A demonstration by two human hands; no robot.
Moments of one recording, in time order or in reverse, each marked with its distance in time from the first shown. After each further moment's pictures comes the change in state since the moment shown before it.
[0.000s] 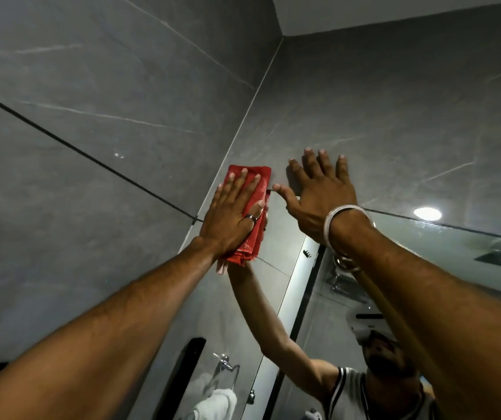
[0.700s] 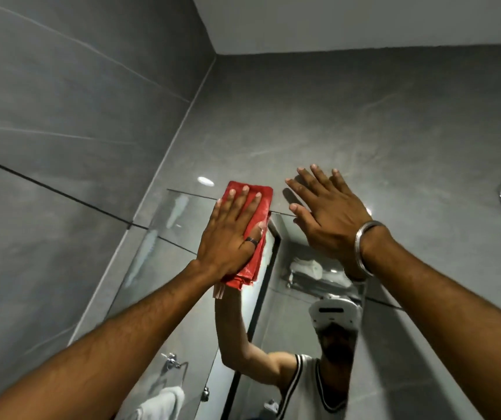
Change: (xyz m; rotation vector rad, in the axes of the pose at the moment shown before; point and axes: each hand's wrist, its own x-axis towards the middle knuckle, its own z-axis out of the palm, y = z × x) left_hand -0.011 0.153 0.023 0.009 0.020 0.097; right_hand -0.088 0.155 -0.057 -0.038 -0.034 -0.126
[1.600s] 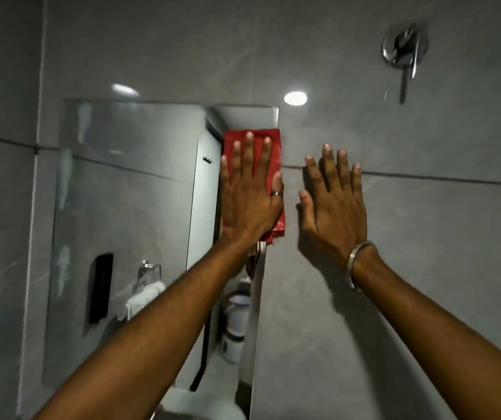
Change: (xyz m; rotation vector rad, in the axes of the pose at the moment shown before) left_hand -0.093 0.206 0.028 -0.094 0.015 -0.002; right_hand -0.253 -0.016 0.016 0.050 0.092 0.497
